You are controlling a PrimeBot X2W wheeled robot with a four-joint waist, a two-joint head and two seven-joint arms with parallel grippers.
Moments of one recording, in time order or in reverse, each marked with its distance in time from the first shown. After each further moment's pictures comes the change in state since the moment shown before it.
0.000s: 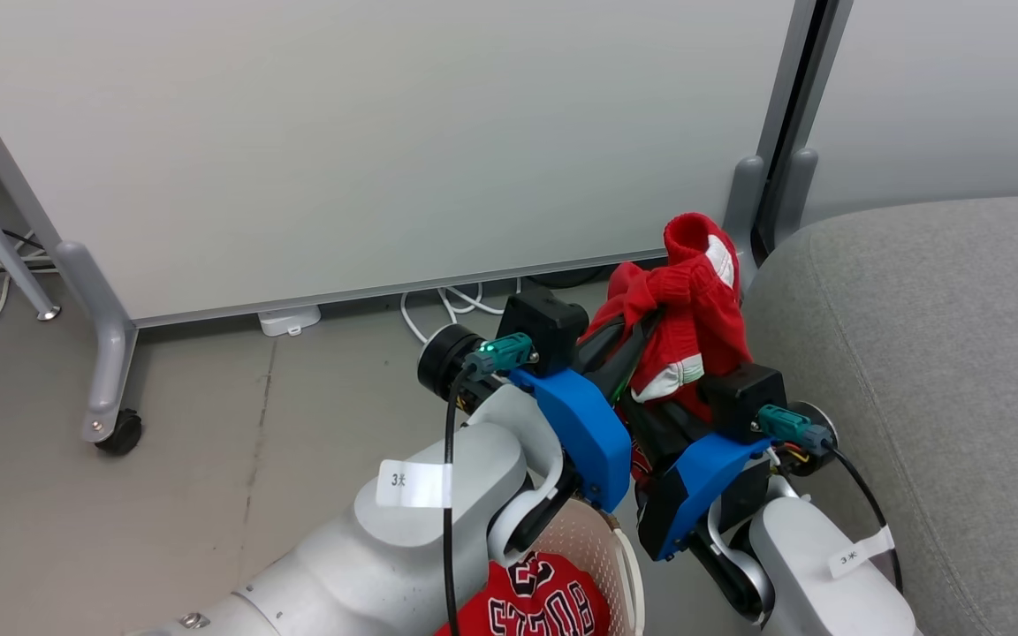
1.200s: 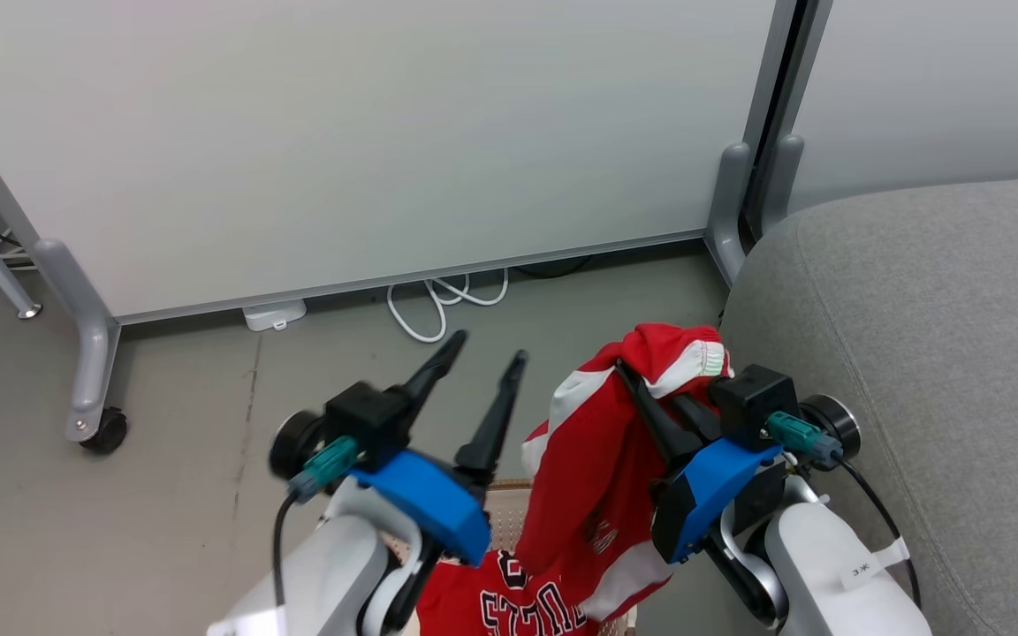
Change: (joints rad) left arm 0.348 0.165 0.380 -0.214 0.311 0.012 -0.040; right arm 0.051 0.000 -0.056 -0.106 -0.122 0.000 0.038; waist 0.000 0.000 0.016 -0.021
